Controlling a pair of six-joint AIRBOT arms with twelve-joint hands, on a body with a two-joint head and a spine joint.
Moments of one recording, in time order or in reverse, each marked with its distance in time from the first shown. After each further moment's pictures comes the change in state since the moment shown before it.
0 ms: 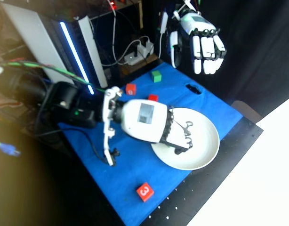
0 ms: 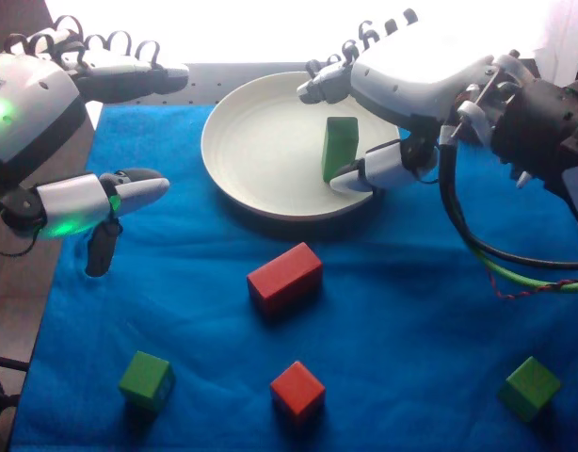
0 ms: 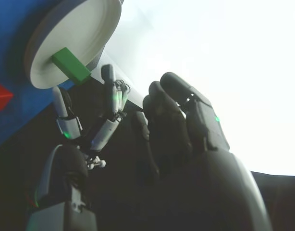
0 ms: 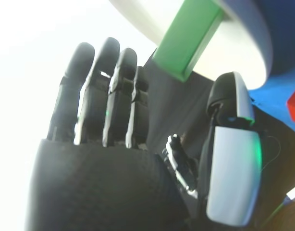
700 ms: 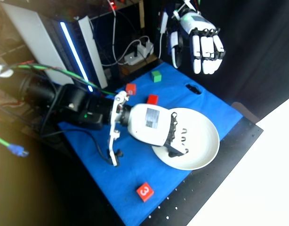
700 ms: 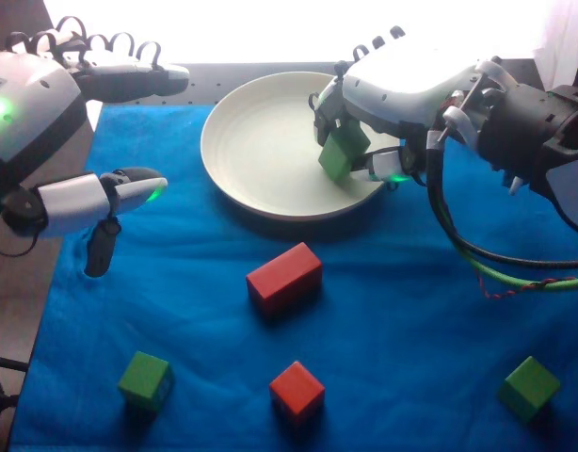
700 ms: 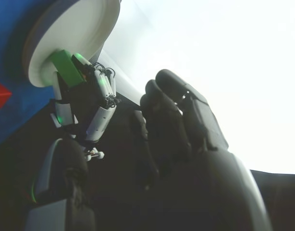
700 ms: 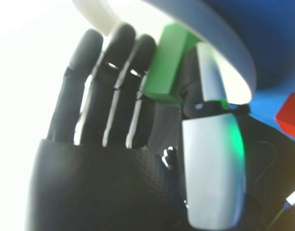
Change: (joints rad) left arm -0.002 0.000 -0.003 0.003 -0.006 0.000; right arm 0.000 -0.031 0.034 0.010 0.042 0.000
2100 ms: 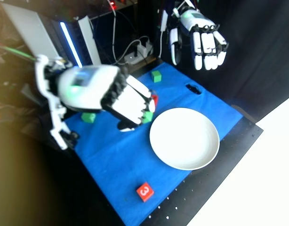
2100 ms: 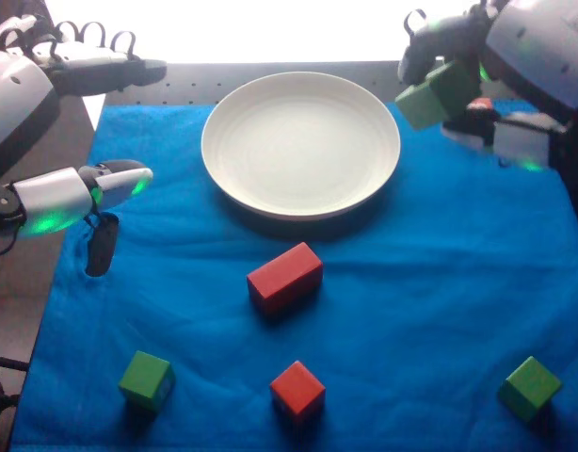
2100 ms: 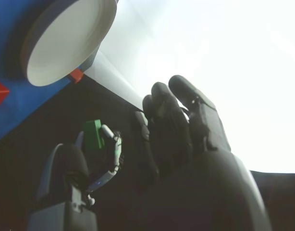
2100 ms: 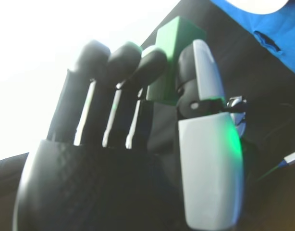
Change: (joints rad) left arm 0.036 0.034 -0.031 -0.050 -0.054 0.008; right arm -0.108 0.449 -0.487 -0.079 -0.434 0.000
